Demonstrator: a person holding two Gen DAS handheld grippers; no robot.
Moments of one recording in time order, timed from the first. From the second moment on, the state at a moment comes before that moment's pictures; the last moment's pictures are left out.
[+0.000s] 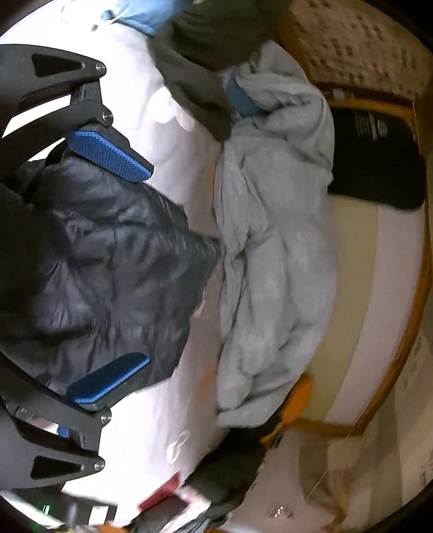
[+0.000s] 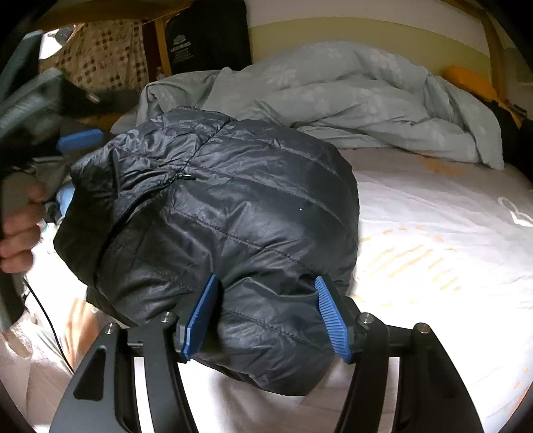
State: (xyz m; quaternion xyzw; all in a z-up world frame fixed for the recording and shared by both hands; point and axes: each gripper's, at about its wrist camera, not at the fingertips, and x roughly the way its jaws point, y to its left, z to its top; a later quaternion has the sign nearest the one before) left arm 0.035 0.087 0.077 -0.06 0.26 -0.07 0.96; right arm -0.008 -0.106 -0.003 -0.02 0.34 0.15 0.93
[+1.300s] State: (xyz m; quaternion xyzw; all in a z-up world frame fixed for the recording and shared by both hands) left arm 0.055 0.110 0.026 0.00 0.36 -0.01 0.93; right arm 0.010 -0.119 0.052 -0.01 0.28 0.08 0.96
